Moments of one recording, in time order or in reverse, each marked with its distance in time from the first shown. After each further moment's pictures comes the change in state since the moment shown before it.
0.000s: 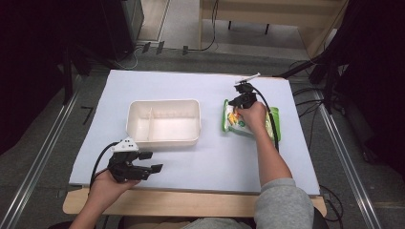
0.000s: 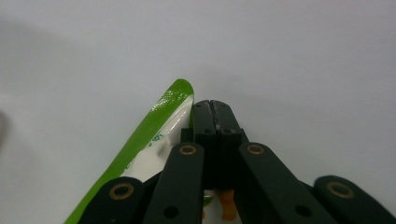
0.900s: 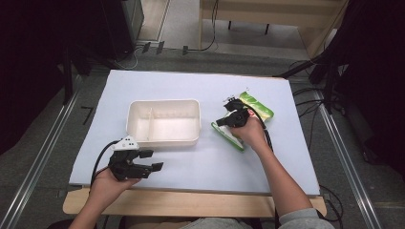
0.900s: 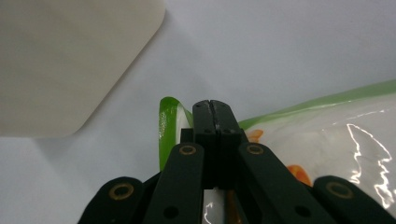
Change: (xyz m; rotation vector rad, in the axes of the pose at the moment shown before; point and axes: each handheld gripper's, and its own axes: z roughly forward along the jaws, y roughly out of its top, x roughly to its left) left arm 0.002 0.004 0.001 -0.003 0.003 0.006; right arm 0.063 -0.051 -0.023 0.057 0.179 -0.220
